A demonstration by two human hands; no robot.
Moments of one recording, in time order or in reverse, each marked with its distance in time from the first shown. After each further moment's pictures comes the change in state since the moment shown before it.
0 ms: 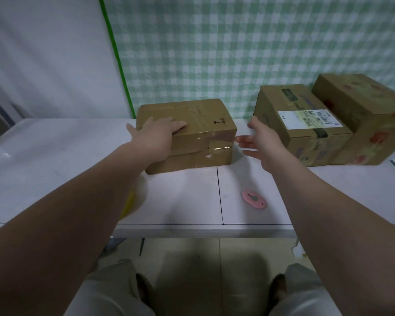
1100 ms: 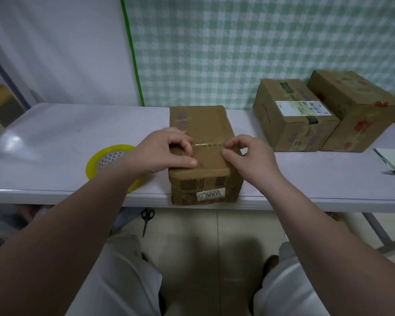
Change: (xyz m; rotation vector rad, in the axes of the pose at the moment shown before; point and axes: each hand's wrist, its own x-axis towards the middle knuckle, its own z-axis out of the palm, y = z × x) left_hand -0.102 -0.022 0.016 -0.802 -0.018 0.321; right_hand -0.127 0.033 0.019 -0.641 0.052 -0.451
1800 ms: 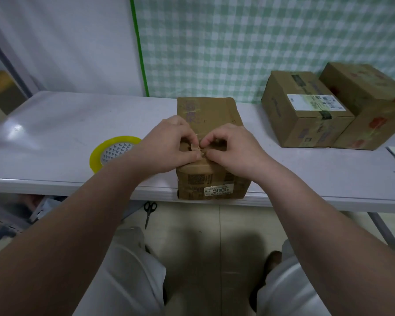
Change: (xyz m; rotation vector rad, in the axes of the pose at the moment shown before) left_hand -0.009 0.008 0.000 0.350 0.074 0.102; right_hand 0.005 -0.040 0.018 -0.197 -0.286 -0.271
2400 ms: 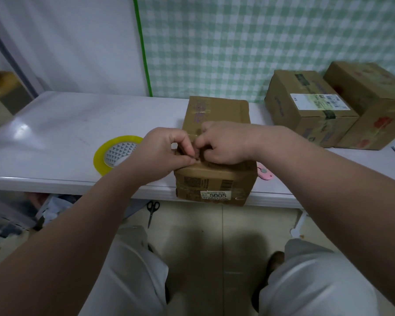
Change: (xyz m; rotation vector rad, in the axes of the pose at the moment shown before) left_hand -0.024 0.001 0.002 -0.400 0.073 -0.088; right_hand 0.029 -0.033 -0.022 -0.528 -0.573 -0.210
